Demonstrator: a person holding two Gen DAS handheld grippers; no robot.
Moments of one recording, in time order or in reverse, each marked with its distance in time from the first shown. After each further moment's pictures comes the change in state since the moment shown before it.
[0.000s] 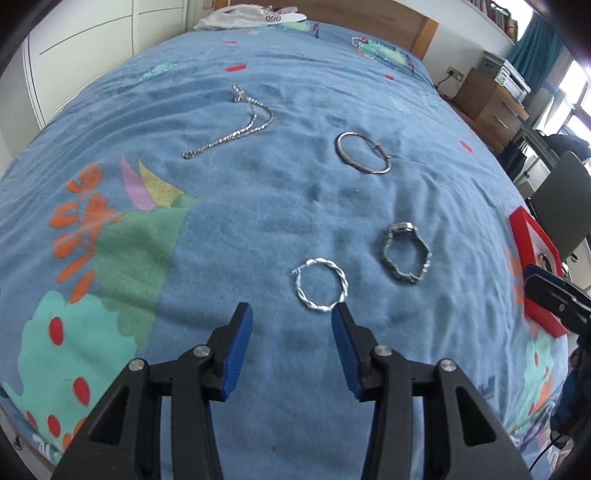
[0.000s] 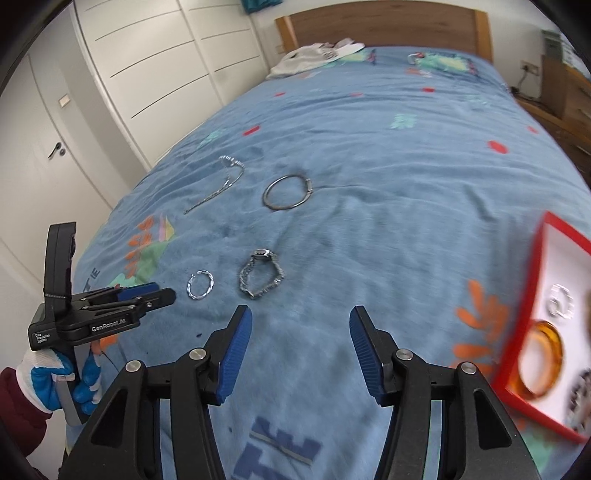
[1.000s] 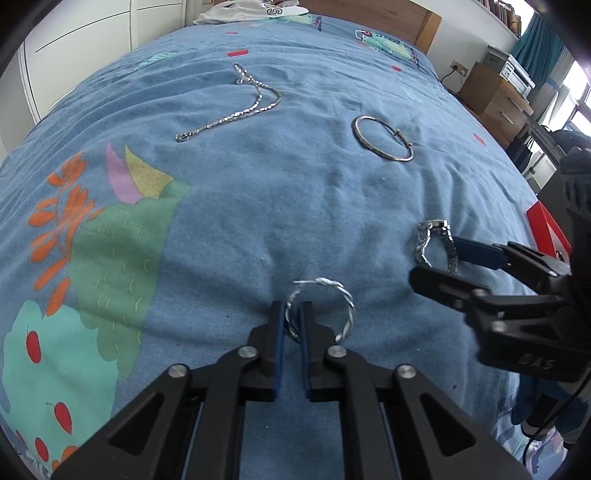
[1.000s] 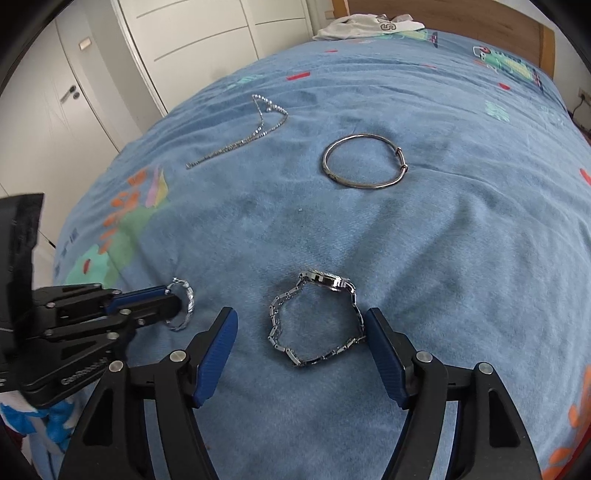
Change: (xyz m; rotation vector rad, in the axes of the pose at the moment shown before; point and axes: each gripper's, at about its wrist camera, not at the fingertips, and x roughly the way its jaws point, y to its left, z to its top) left arm 0.032 0.011 0.001 0.012 0.004 0.006; right arm 0.127 0.053 0.024 -0.174 0.123 0.017
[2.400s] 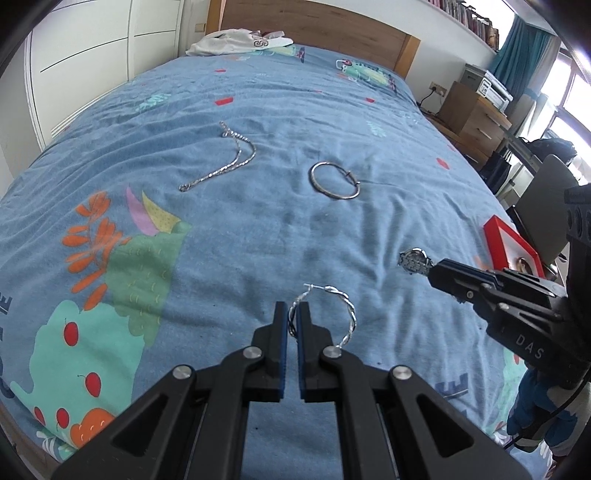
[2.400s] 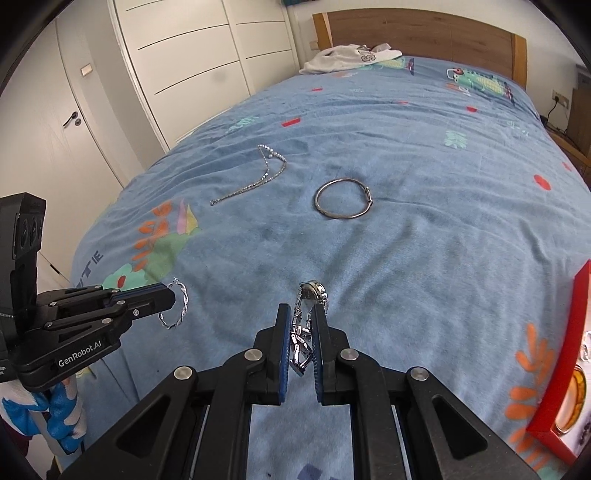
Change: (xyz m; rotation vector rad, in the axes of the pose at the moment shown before) left arm -0.078 -0.027 -0.005 0.024 -0.110 -0.044; right arm -0.093 0.009 -0.021 0.055 -0.127 -0.027
